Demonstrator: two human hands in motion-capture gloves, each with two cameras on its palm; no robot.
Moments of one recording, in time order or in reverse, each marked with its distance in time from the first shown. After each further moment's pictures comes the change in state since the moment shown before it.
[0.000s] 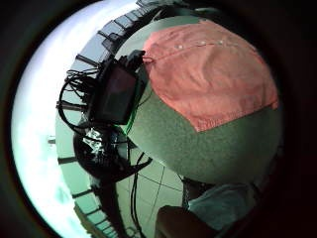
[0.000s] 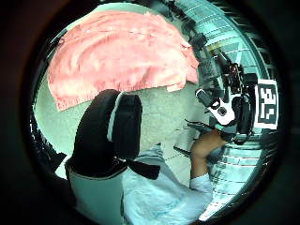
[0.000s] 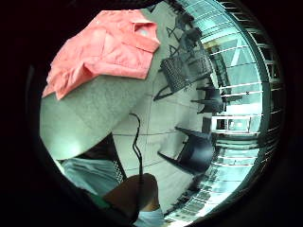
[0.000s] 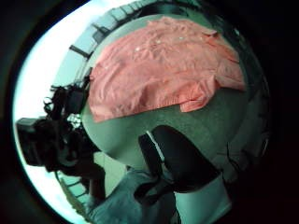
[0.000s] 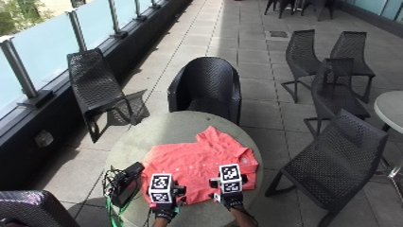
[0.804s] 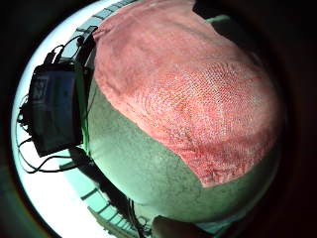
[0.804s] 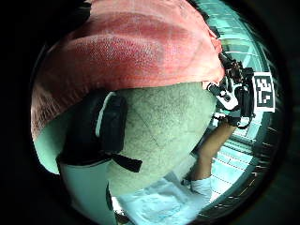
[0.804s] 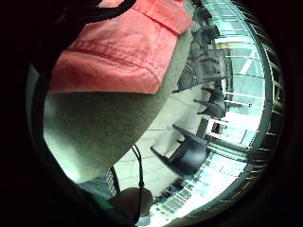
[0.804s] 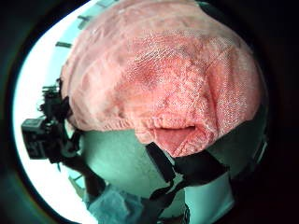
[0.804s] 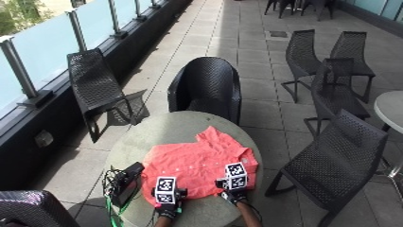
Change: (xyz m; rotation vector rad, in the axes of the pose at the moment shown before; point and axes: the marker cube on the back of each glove) left arm -0.005 -0.041 0.086 -0.124 0.024 0.018; right arm 0.022 -0.022 0.033 -0.141 0.002 -0.078
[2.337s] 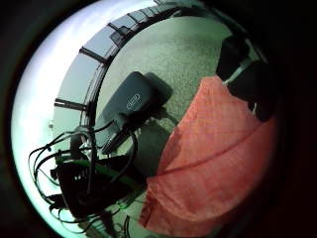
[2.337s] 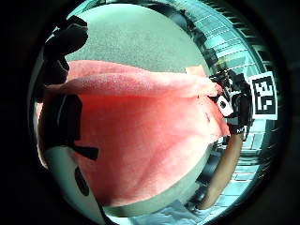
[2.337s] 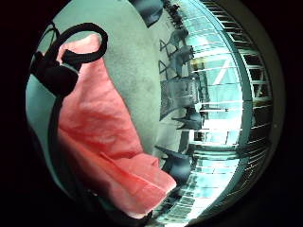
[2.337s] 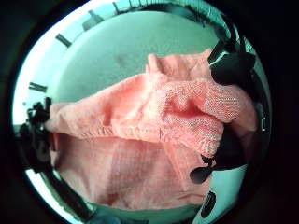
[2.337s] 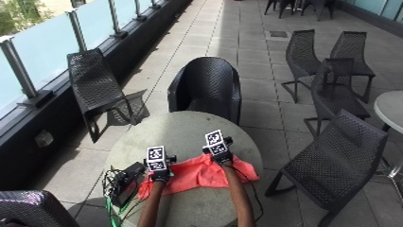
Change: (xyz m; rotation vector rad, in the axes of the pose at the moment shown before) left arm -0.042 -0.102 -0.134 0.382 -0.049 -0.129; right arm -0.030 -0.158 -0.093 0.286 0.198 -0.013
